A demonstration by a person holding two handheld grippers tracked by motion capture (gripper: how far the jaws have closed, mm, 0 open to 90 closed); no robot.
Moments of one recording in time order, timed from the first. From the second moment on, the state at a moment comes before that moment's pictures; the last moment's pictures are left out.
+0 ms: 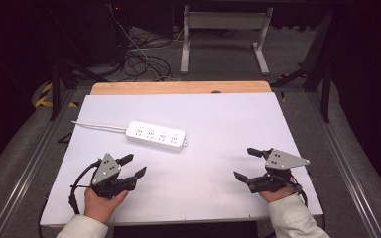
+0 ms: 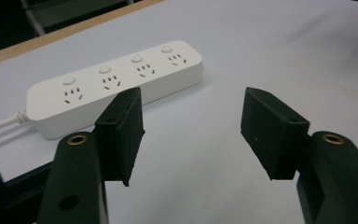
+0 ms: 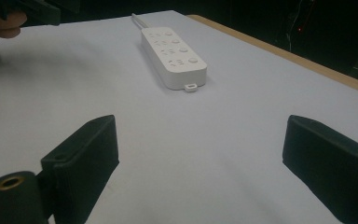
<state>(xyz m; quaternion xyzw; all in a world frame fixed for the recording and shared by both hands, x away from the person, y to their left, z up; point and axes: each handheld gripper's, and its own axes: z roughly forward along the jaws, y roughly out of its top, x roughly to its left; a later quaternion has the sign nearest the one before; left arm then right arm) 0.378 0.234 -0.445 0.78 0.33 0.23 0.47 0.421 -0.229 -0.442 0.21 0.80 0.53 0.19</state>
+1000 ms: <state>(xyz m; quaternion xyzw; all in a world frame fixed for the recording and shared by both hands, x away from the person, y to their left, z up) 0.398 0.226 -0.413 0.81 0.35 0.20 0.44 0.421 -0.226 -0.444 0.21 0.80 0.52 0.19</state>
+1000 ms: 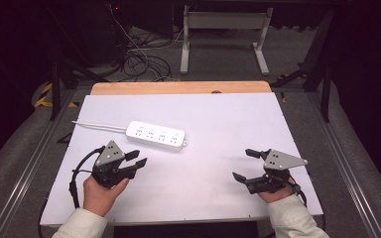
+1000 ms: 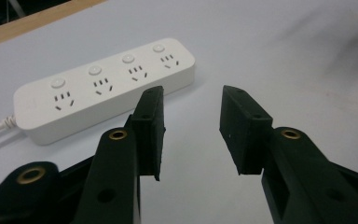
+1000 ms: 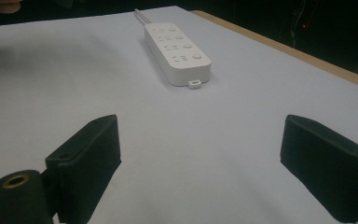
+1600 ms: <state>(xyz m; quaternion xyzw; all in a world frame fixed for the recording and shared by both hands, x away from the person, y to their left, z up) 0.437 0.197 -0.387 0.83 0.32 0.19 0.42 0.421 -0.225 -0.445 0.21 0.81 0.52 0.18</state>
